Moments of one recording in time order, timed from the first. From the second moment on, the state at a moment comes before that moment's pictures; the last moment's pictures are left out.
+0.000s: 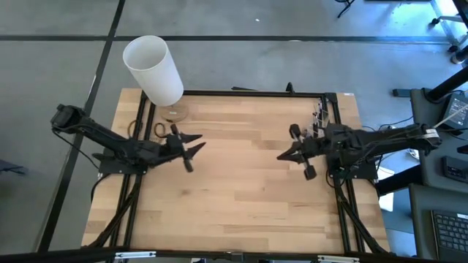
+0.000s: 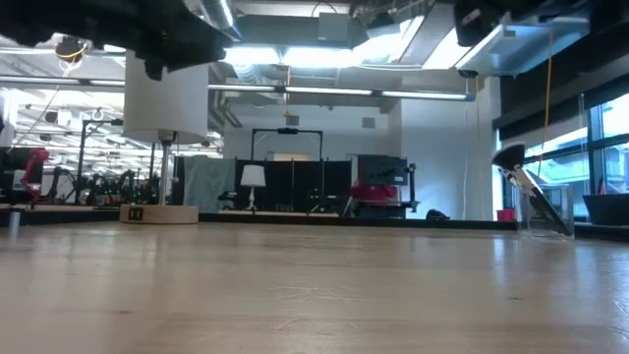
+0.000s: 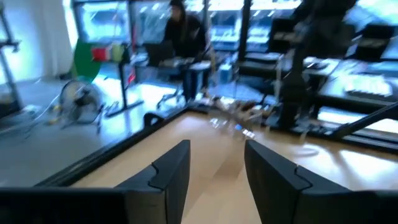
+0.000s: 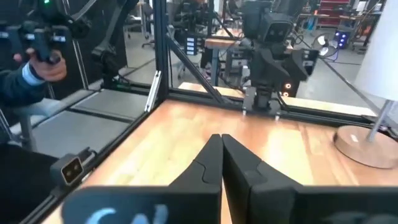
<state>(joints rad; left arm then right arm) -0.31 0.99 0.34 0.65 -0.80 -0.06 0.07 0.77 0.53 0.18 -0.18 -0.08</state>
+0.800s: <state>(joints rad) -0.46 0.47 0.09 0.68 -0.77 0.13 0.16 0.38 0.38 0.02 0.09 -0.12</state>
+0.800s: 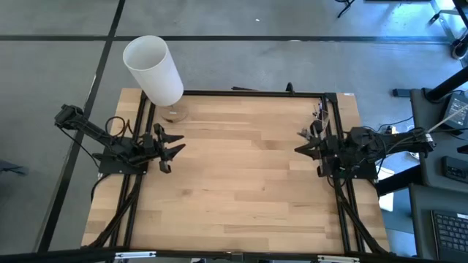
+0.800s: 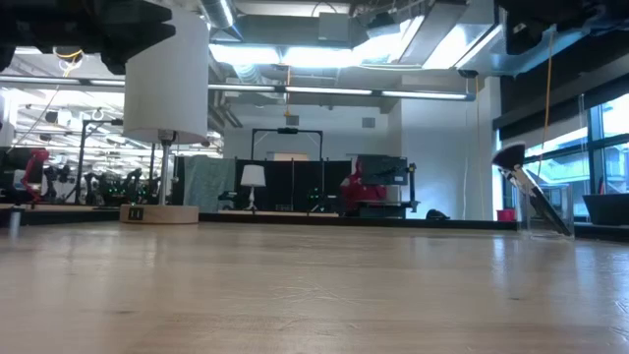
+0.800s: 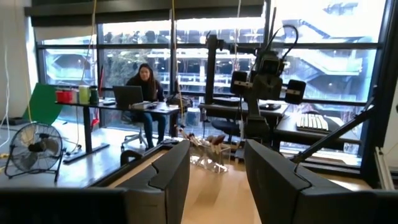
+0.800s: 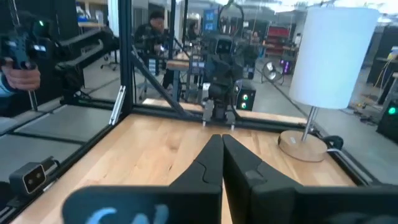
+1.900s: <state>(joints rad) -0.35 0.46 0.07 0.63 -0.53 0.15 0.12 0.10 0.13 0.11 0.06 -0.04</state>
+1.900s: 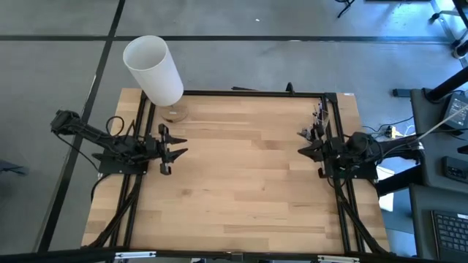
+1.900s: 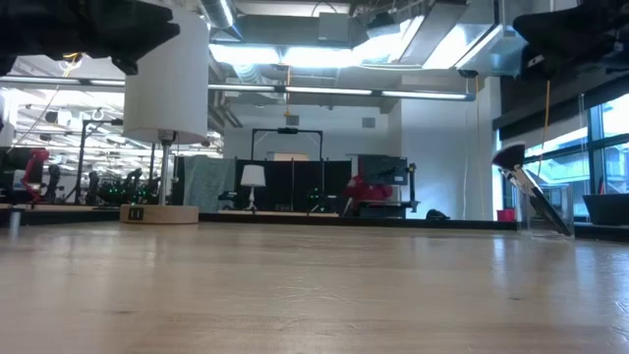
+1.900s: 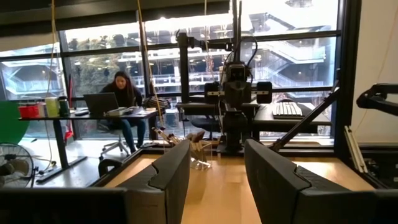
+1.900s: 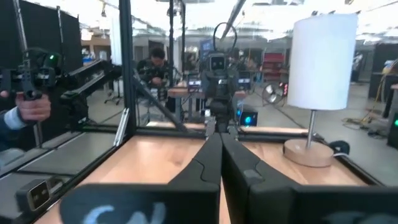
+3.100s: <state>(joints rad) -0.37 0.37 0.07 0.45 -0.56 0.11 -0.02 0.03 0.09 0.01 -0.05 -0.02</state>
